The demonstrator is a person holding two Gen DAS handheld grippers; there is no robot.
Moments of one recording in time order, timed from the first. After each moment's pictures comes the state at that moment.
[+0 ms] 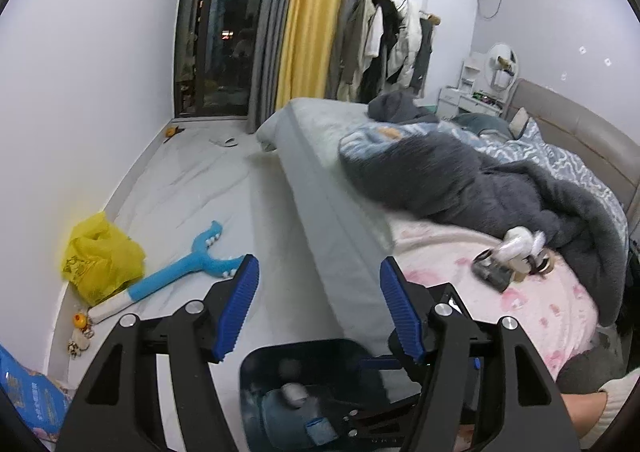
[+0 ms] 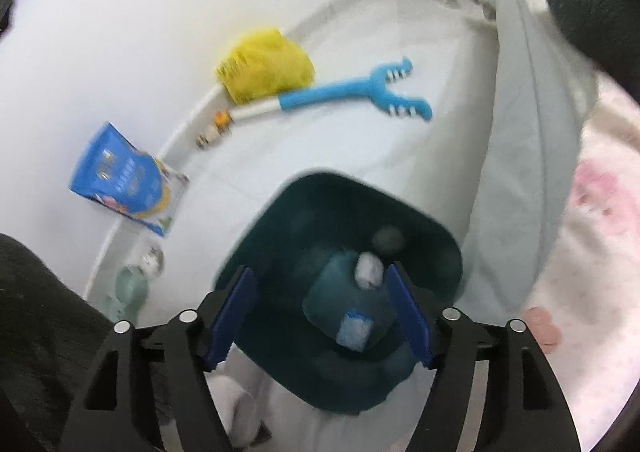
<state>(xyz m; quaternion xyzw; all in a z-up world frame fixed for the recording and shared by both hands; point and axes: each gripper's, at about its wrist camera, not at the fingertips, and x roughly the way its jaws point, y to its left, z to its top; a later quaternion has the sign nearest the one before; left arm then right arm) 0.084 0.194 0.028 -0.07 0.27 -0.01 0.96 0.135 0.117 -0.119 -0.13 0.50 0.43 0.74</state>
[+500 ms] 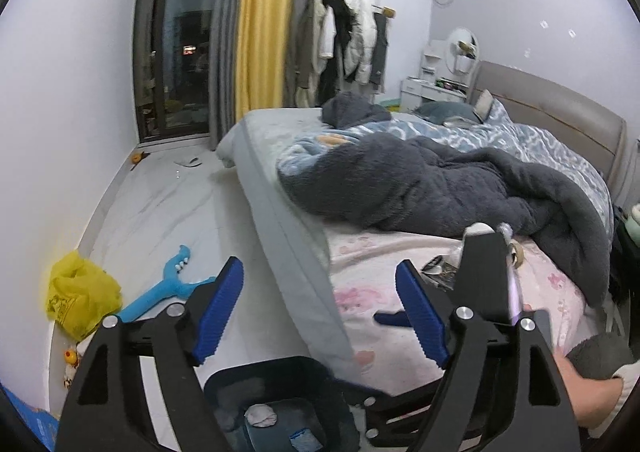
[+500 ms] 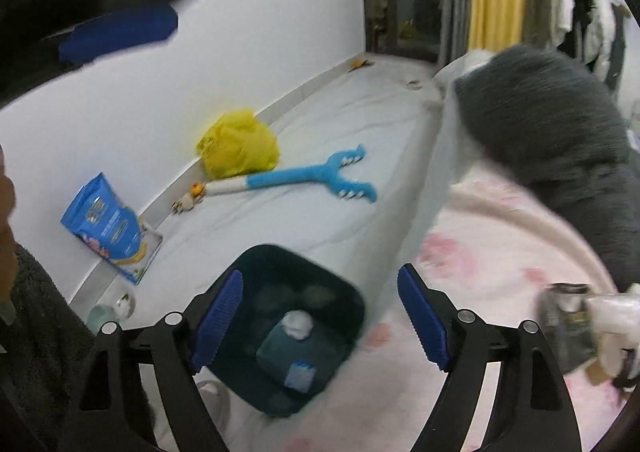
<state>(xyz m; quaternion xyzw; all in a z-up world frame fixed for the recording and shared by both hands) 0.103 0.122 0.047 -0.02 0.27 -0.07 0.96 0.137 0.036 -0.041 -0.12 0.37 0.40 0.83</state>
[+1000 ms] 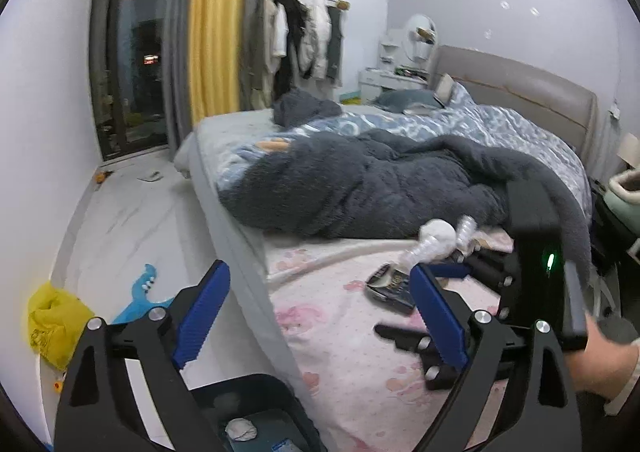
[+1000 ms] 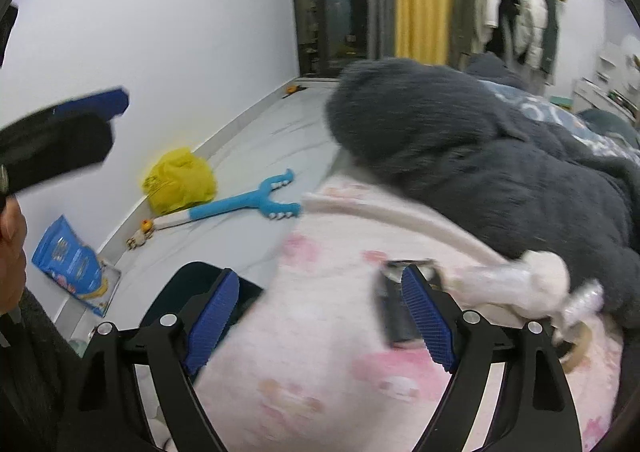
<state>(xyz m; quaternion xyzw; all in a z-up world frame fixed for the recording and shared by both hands) 0.130 0.059 0.050 0.02 0.27 -0.14 0.95 0.159 -0.076 -0.015 -0.08 0.34 0.31 0.89</state>
